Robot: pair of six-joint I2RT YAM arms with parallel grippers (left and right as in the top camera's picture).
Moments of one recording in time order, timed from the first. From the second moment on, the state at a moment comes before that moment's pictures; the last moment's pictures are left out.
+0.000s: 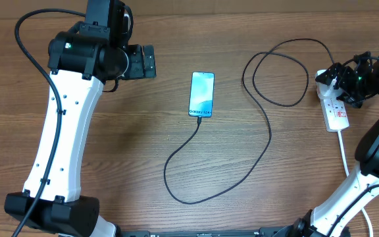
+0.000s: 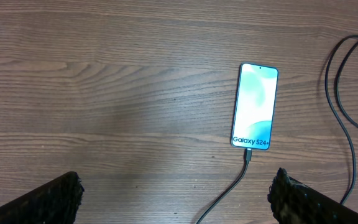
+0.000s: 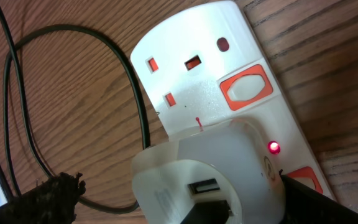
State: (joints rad) left arm -0.21 1.72 1.95 -1.30 0.01 -0.29; right arm -0.48 2.18 1.71 -0.93 -0.46 0.05
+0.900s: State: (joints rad) left arm -0.21 1.72 1.95 -1.30 0.01 -0.29; right arm -0.55 2.11 1.71 -1.05 -0.33 0.23
